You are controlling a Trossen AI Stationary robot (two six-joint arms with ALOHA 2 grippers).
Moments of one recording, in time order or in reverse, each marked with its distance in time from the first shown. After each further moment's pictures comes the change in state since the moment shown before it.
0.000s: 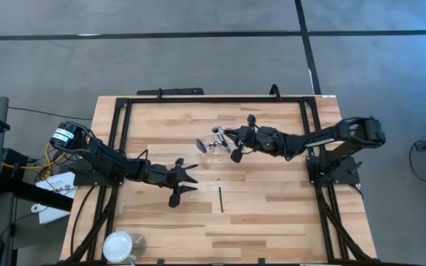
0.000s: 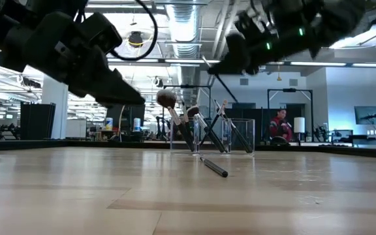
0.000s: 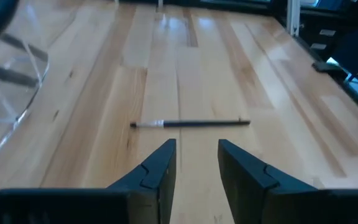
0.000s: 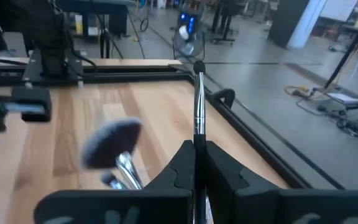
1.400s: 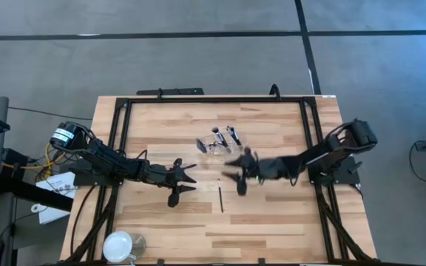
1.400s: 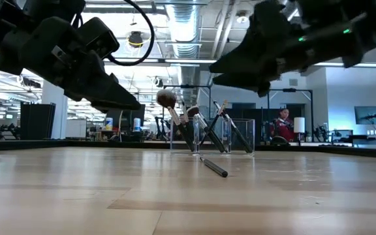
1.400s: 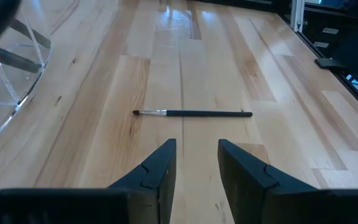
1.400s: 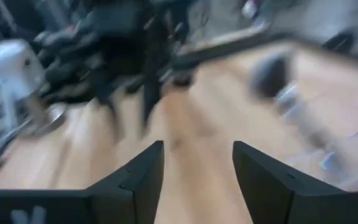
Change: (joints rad) left arm 0.002 0.000 -0.032 0.014 0.001 -0.032; right arm 0.281 0.125 -0.130 0.250 0.009 0.375
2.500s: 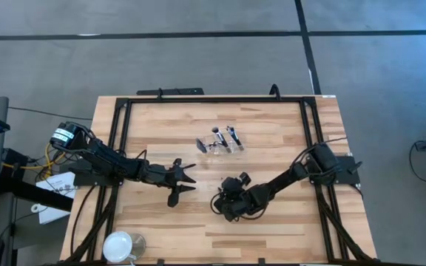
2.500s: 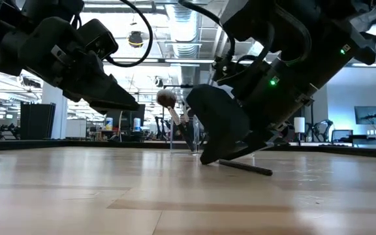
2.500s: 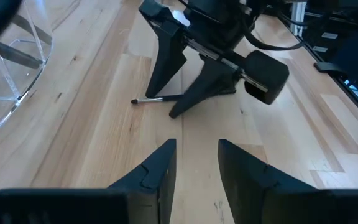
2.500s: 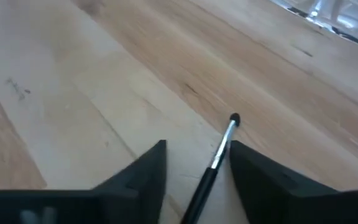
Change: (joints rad) left arm 0.000 0.000 -0.012 0.018 0.000 -0.024; right arm 0.232 0.504 0.609 -1.030 0.380 0.743
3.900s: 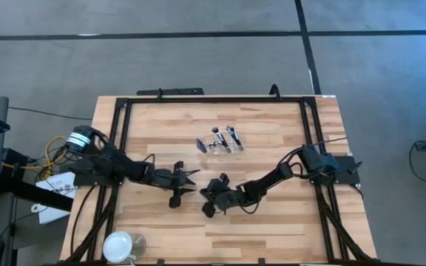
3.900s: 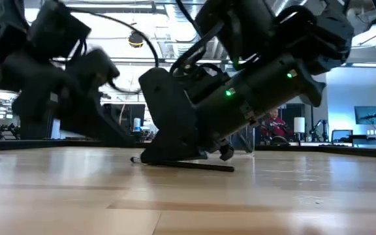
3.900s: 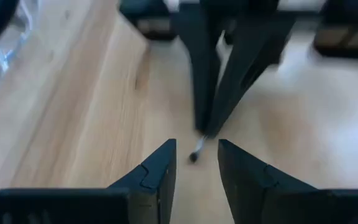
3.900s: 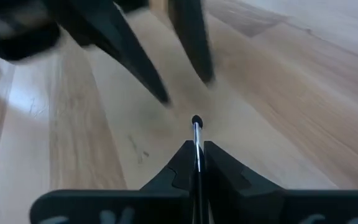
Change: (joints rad) left arm 0.002 0.152 0.010 0.022 -0.007 0.088; right arm -0.073 0.130 -0.027 0.686 -0.199 -0.353
